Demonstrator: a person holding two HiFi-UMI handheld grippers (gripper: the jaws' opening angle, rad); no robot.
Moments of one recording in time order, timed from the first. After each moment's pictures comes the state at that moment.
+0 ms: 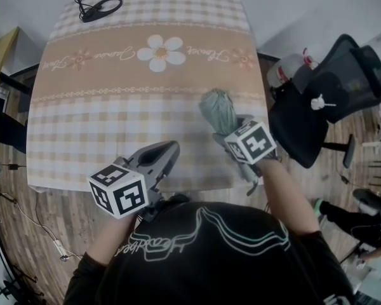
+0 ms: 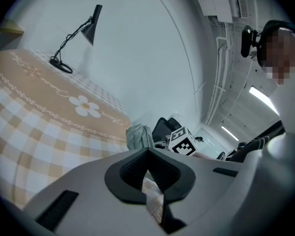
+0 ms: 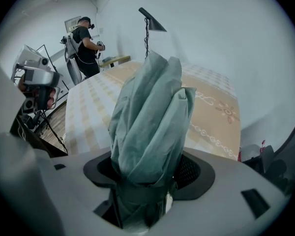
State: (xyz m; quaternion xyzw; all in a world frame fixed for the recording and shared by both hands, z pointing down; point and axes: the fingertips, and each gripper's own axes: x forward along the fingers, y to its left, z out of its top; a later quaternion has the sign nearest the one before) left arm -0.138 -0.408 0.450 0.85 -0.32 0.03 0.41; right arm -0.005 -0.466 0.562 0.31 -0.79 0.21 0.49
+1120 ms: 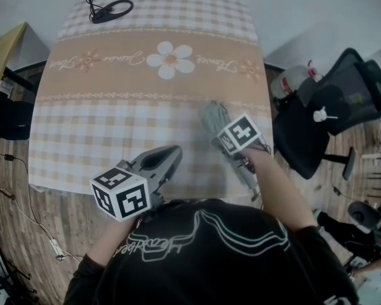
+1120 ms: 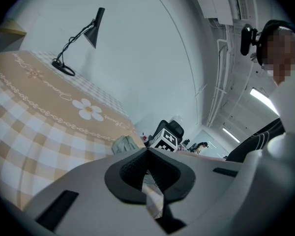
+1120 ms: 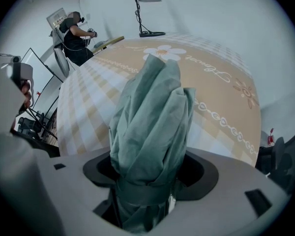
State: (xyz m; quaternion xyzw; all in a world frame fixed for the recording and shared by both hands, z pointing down) left arm -0.153 -0.417 0.448 0.85 -0.33 0.02 0.41; right arm -0.013 -0.479 0.625 0.27 -0.73 0.29 0.56
